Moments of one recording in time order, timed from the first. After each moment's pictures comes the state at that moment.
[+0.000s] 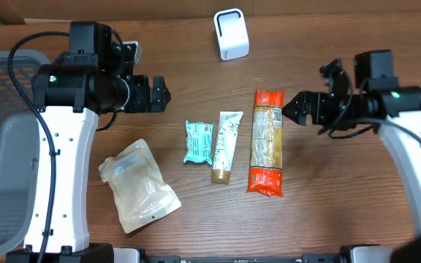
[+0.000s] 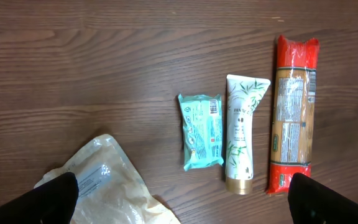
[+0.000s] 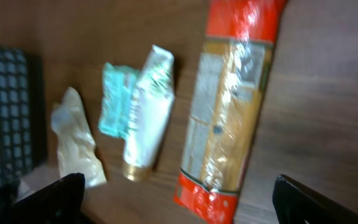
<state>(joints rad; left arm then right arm) -0.04 1.56 1.76 -1.34 0.21 -0.07 0.06 1.55 1.31 -1.01 -0.58 0.13</state>
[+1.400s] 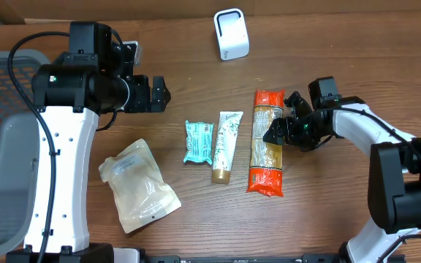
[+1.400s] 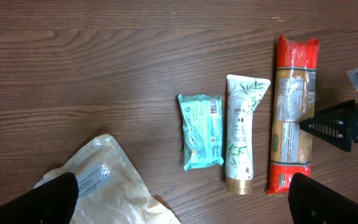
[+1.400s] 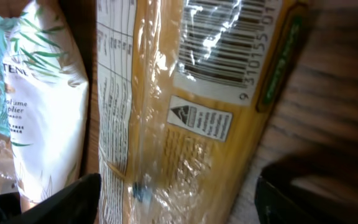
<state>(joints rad) -0.04 1.56 1.76 -1.34 0.21 -0.07 0.14 1.88 1.08 -0.61 -0.60 0.08</state>
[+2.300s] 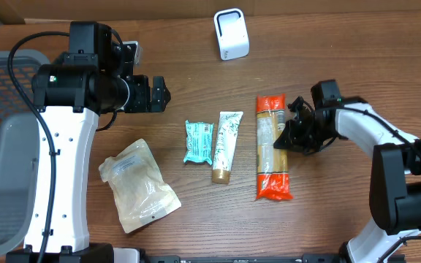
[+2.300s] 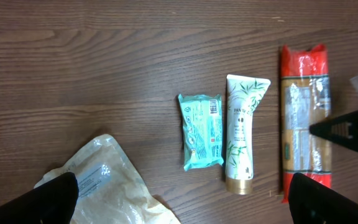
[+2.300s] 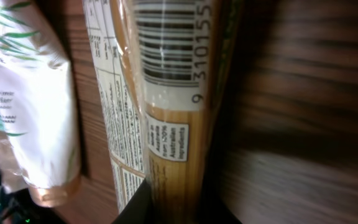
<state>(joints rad) -0.04 1.56 1.76 -1.34 0.21 -0.07 0.12 1.87 1.14 -0.81 -0.54 0.14</state>
